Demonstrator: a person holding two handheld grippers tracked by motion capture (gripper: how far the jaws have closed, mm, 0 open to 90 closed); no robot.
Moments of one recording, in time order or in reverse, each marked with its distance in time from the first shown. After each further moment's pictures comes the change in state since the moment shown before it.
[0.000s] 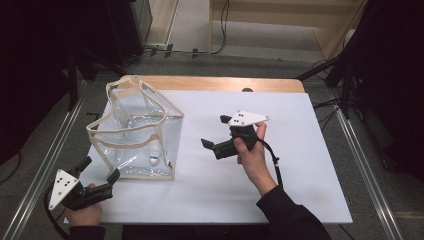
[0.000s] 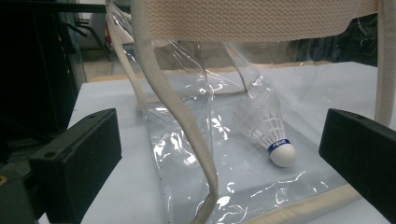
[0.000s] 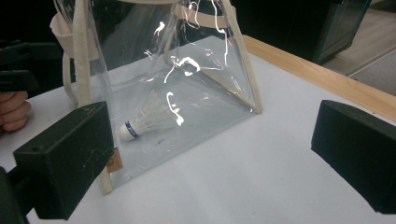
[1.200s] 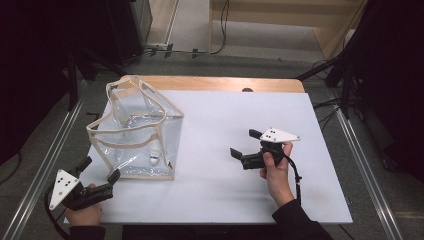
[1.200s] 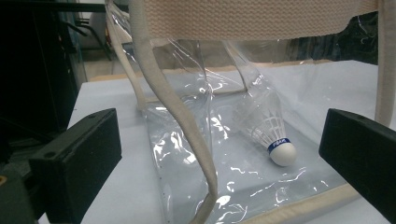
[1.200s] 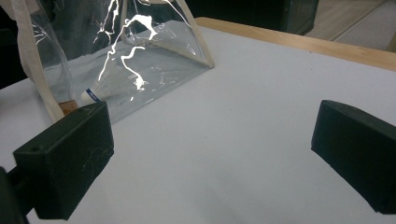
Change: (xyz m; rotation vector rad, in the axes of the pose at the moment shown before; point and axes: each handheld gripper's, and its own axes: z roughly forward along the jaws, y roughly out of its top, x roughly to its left) left arm -0.001 0.000 0.000 0.004 0.000 0.003; right arm -0.031 -0.072 -0.047 -0.032 -0.105 0.128
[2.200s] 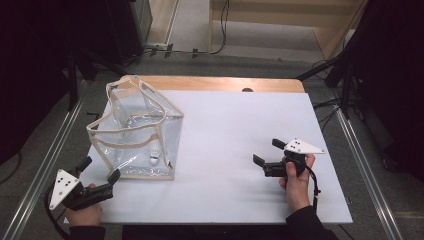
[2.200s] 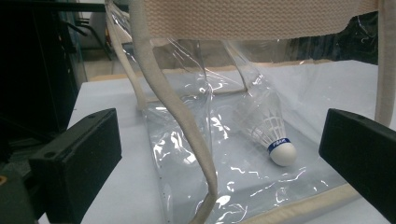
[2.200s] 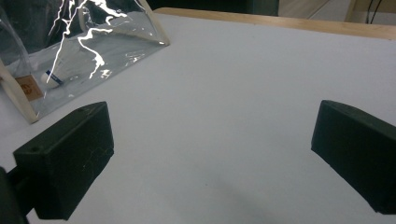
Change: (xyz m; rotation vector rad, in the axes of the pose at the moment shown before) left arm 0.000 0.000 0.000 0.000 0.000 -0.001; right arm -0.030 -0.041 -0.046 -0.001 -0.107 0.075
